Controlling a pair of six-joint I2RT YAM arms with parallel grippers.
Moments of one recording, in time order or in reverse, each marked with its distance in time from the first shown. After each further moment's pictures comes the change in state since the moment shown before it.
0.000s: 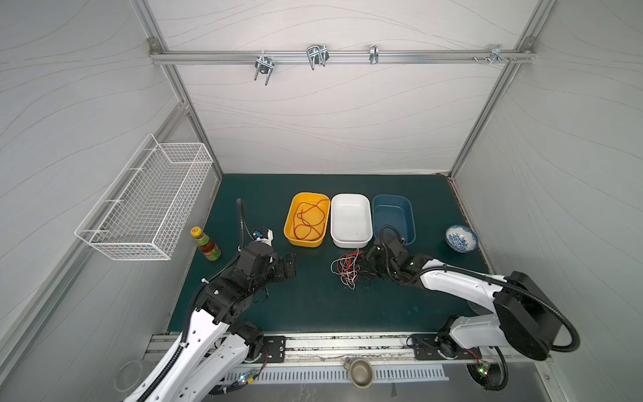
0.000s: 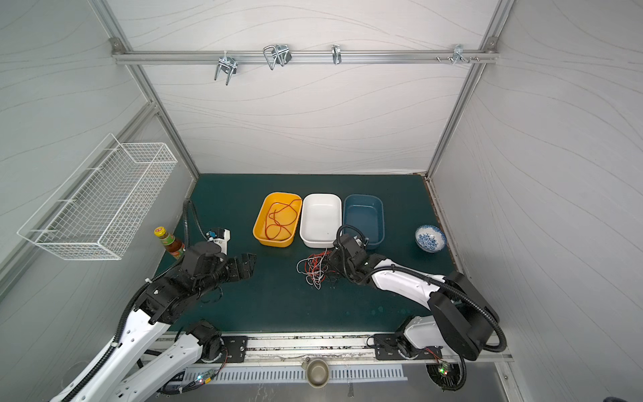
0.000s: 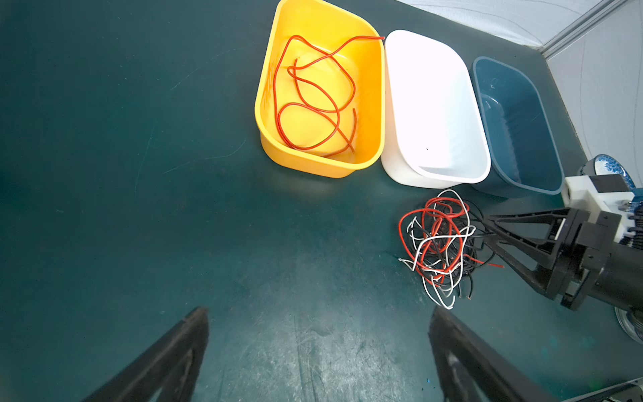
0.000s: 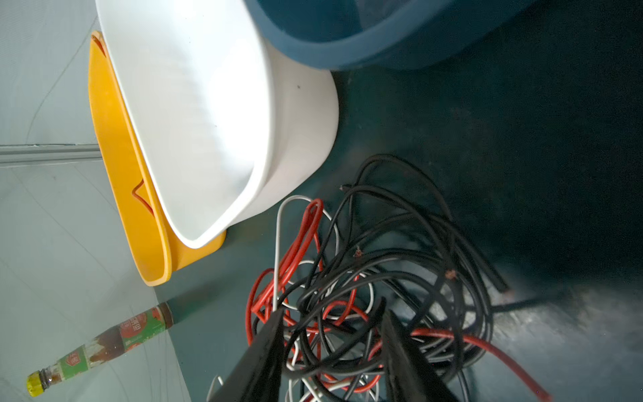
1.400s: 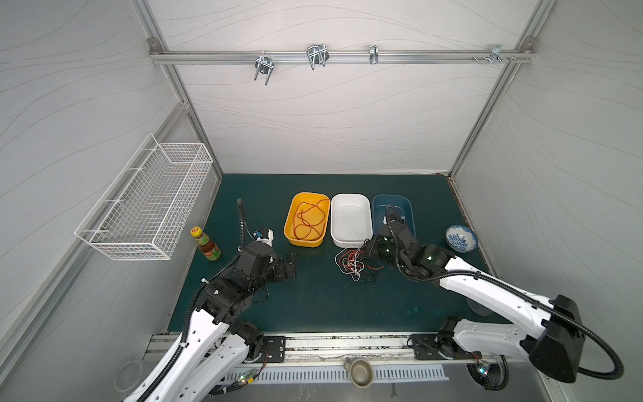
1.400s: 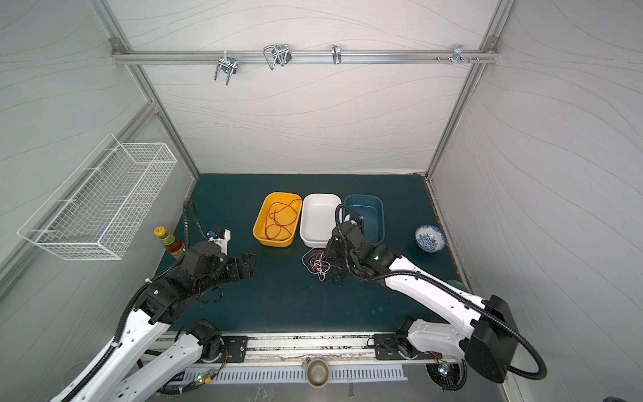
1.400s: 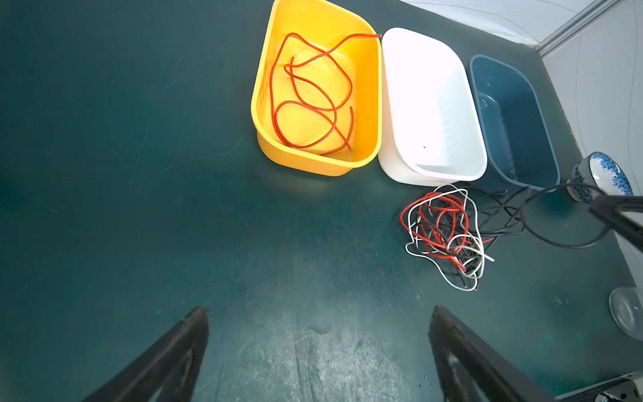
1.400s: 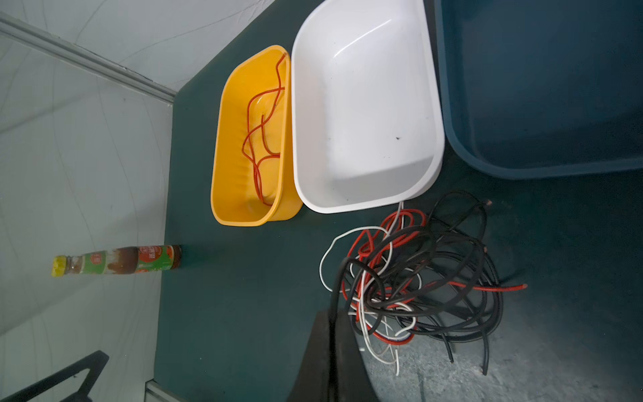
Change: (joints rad) left arm 0.000 0.000 0.000 0.001 0.012 0.000; right arm 0.101 -0.193 0.283 -0.337 0.133 -0.382
